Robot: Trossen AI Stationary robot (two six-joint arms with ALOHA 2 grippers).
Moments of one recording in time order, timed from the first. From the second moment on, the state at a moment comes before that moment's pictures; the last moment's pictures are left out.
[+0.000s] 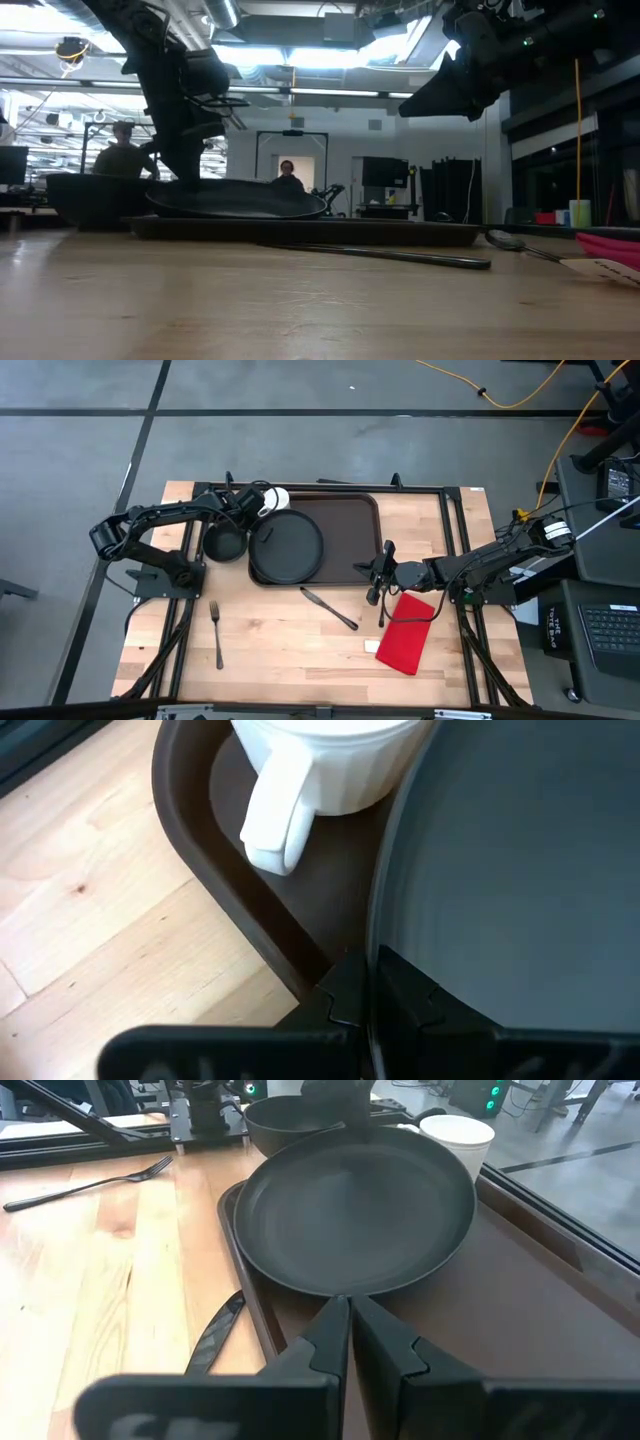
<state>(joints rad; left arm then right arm) 0.64 1.32 0.76 -0.58 -0.09 -0.29 0.23 1.29 0.53 0.34 0.55 0.23</state>
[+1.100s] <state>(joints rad) 0.64 1.32 0.79 -0.53 -0.12 -0.19 0.23 1.29 0.53 0.33 0.55 0.23</state>
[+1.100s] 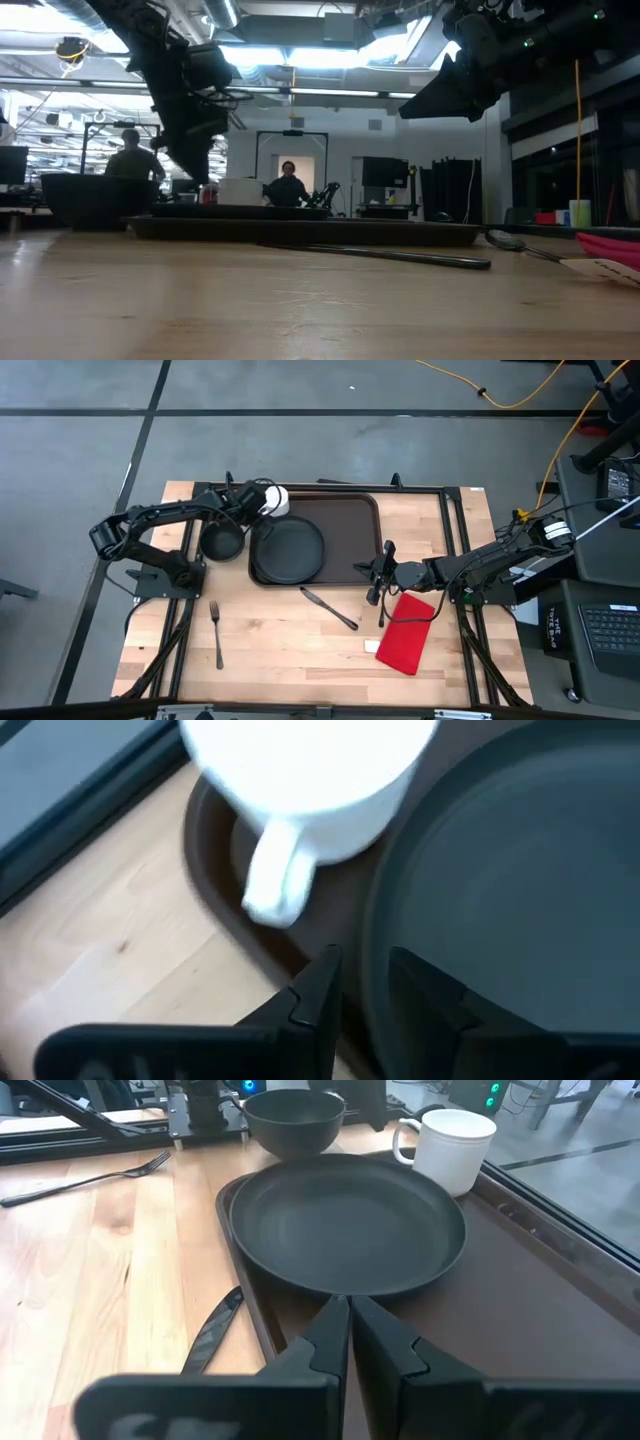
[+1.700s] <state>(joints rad) 0.34 1.28 1.05 -1.10 -0.18 -0.27 0.23 1.29 0.53 0.35 0.55 0.12</state>
